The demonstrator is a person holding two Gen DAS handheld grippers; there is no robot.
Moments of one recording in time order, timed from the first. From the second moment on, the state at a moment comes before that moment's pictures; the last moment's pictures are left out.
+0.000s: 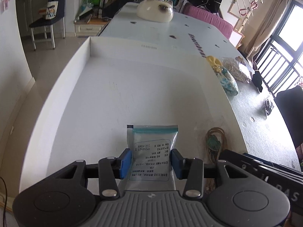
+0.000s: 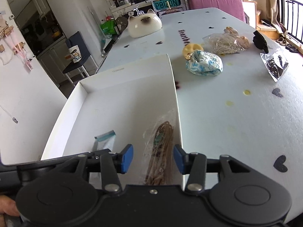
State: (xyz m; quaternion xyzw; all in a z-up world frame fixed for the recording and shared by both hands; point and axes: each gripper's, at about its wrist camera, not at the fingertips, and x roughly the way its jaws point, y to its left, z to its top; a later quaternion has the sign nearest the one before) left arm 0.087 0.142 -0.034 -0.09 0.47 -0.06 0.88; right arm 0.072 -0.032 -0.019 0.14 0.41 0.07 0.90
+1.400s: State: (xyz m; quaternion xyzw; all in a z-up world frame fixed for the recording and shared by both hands) left arm 0.061 0.131 -0.013 -0.06 0.45 -0.06 0.89; right arm 0.049 -0.059 0.001 0.10 0.39 0.10 0.91
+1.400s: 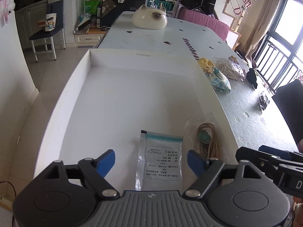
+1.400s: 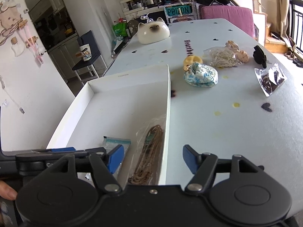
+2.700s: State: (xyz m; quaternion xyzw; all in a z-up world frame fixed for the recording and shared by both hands) left arm 0.056 0.071 0.059 0.00 0.35 -0.07 0.93; right arm 0.058 -0.173 0.035 0.05 0.31 0.03 0.95
